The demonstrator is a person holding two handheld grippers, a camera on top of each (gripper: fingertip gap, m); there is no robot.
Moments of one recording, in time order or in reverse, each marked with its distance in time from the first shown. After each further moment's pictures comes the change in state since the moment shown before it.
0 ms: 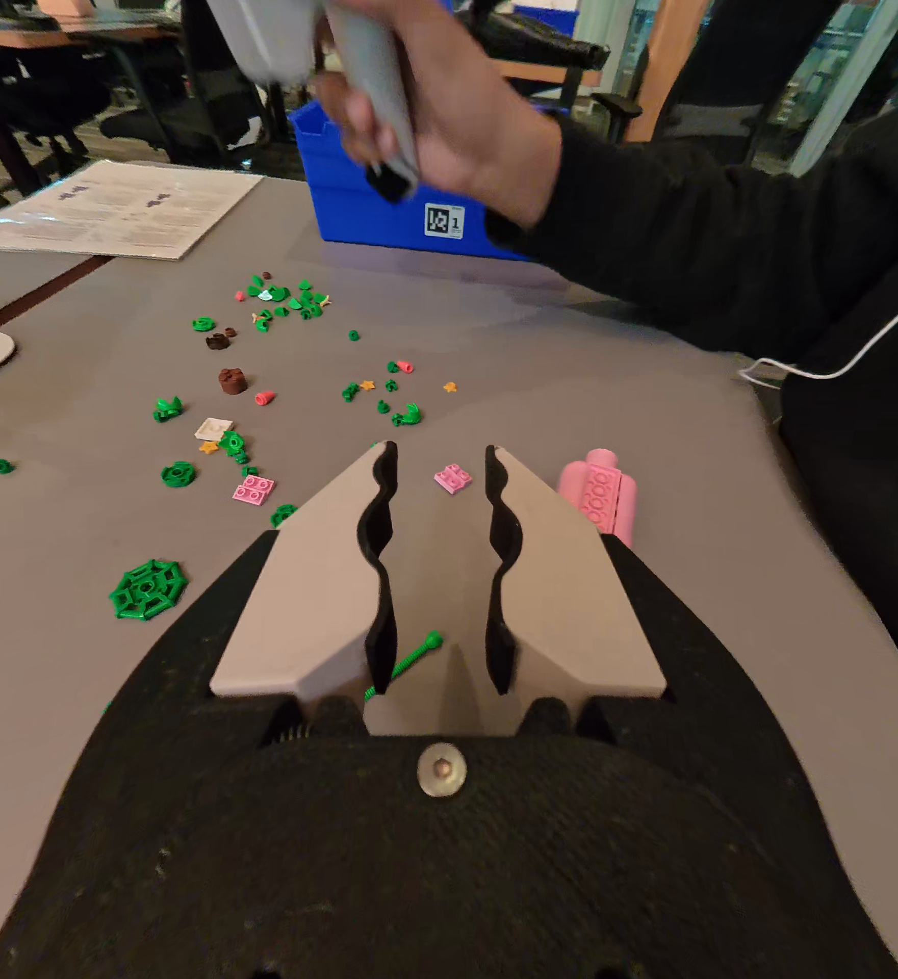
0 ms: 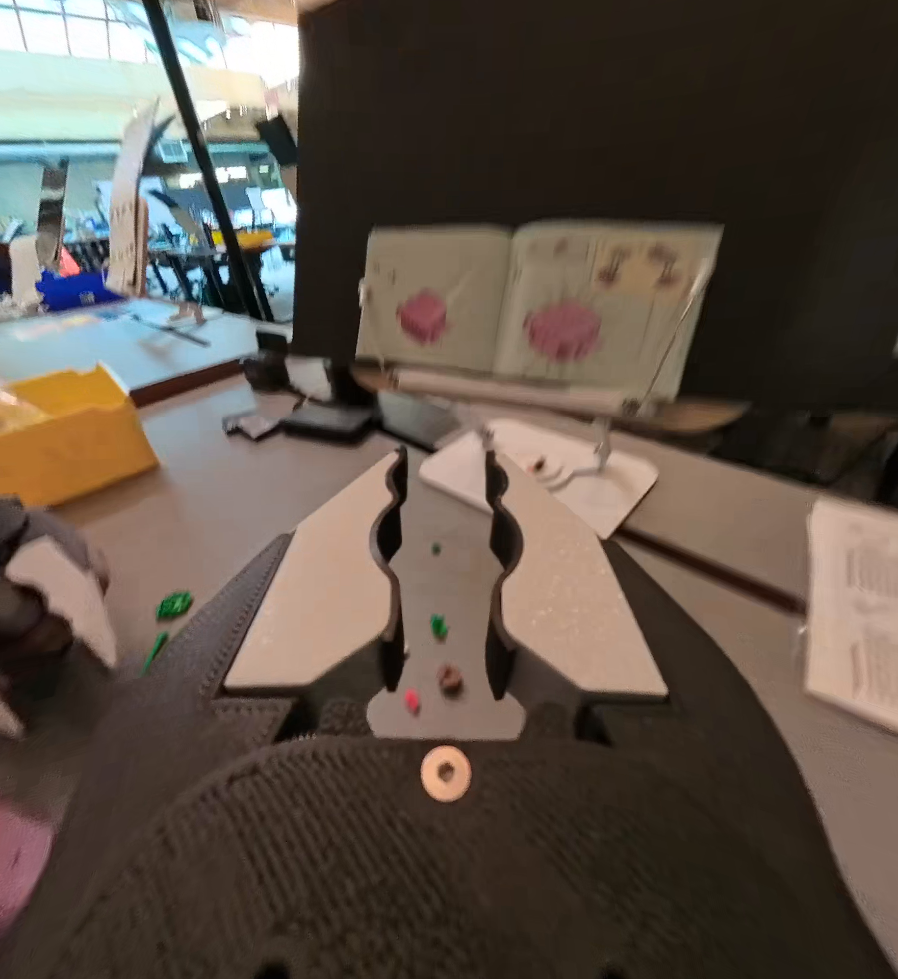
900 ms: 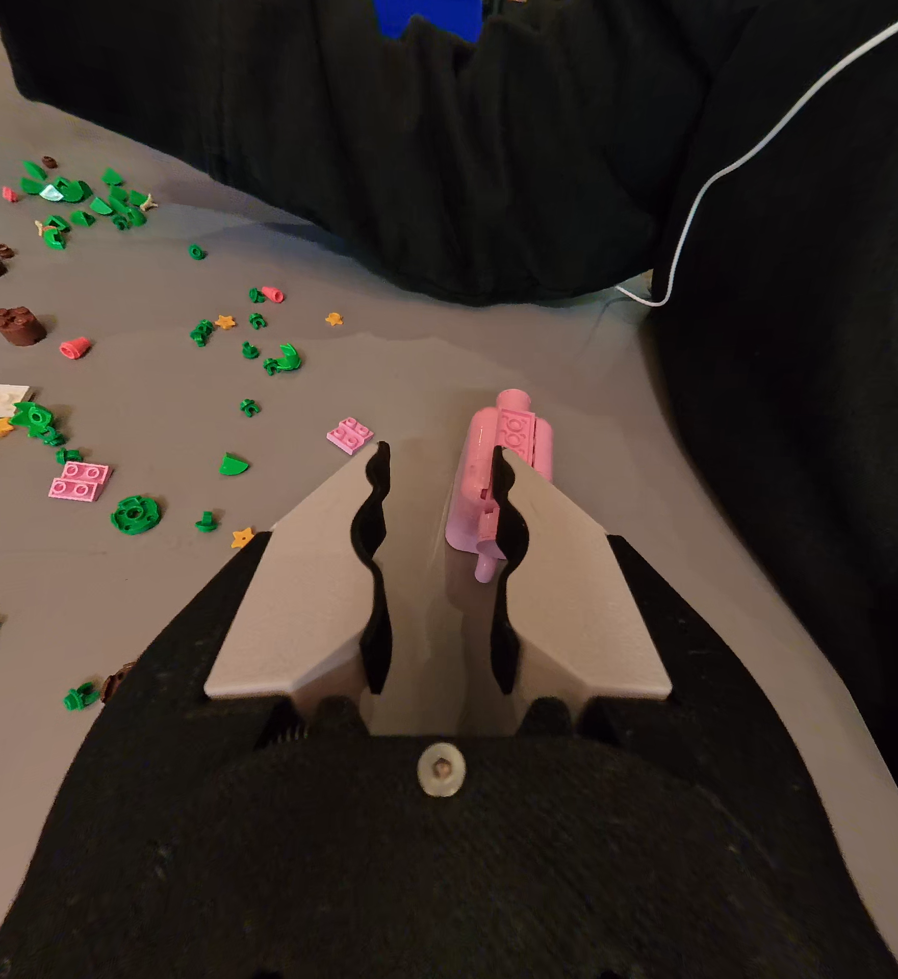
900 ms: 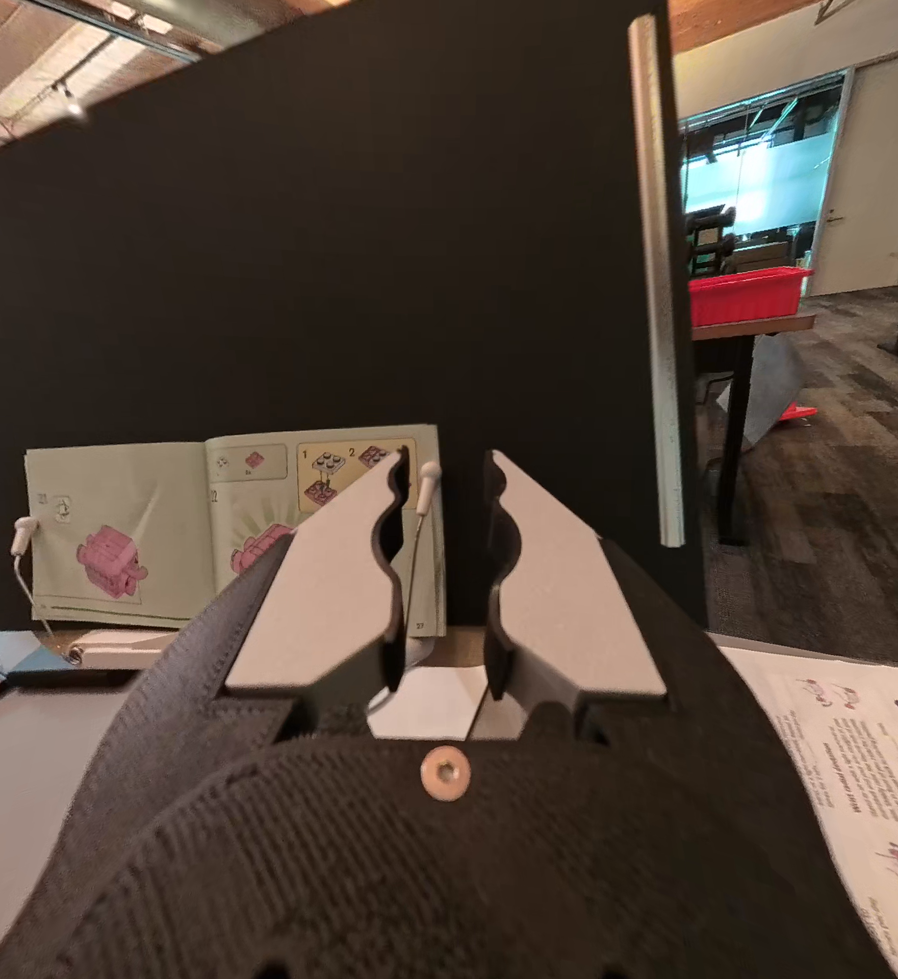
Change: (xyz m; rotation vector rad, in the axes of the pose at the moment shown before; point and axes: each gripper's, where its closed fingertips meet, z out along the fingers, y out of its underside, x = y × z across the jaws) left arm 0.040 0.029 0.015 -0.178 0.232 -0.017; right arm 0.160 -0.075 0.110 0.224 0.315 0.068
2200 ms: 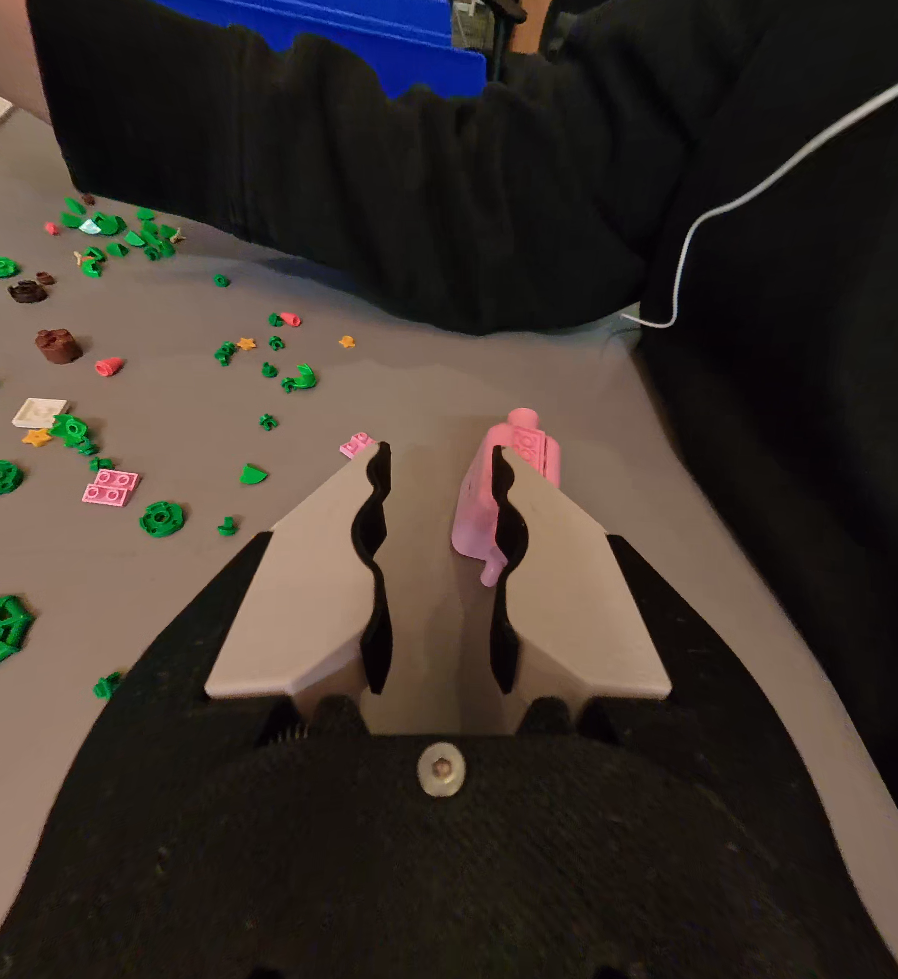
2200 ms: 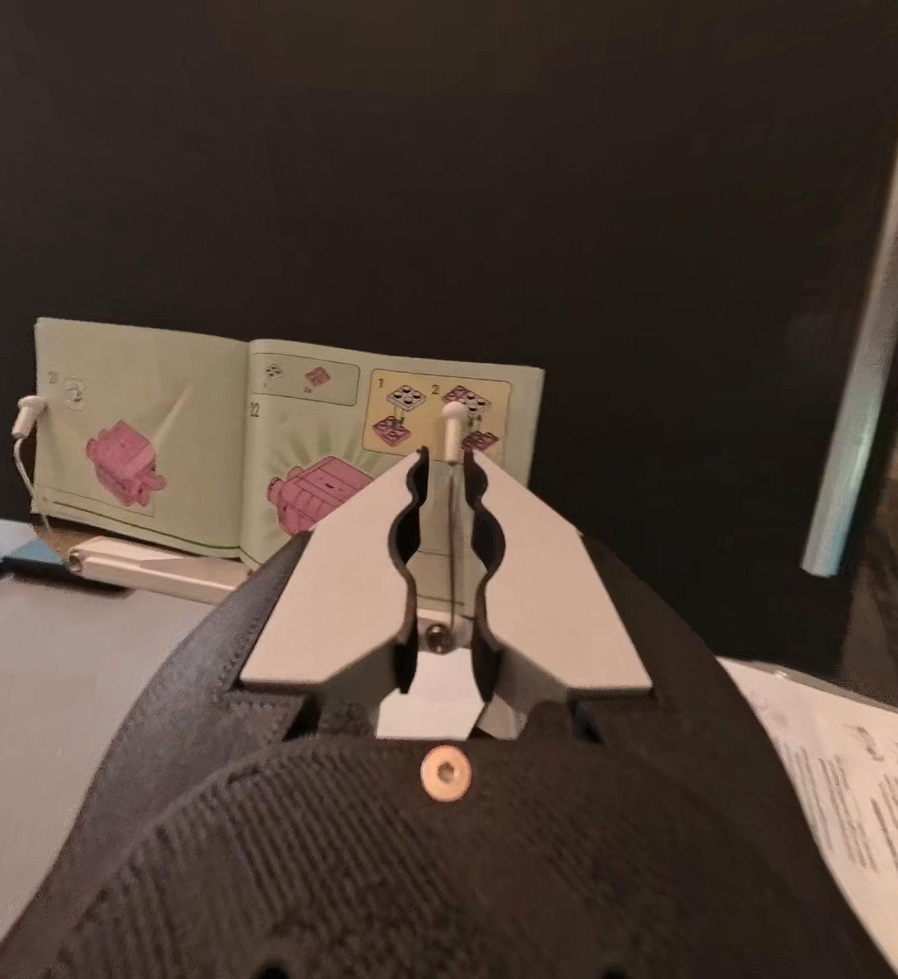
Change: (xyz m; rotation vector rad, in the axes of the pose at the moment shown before) left arm -0.002 -0.009 -0.009 0.052 -0.007 -0.005; right arm -0.039 0.039 0.017 -0.106 -0.111 -0.146
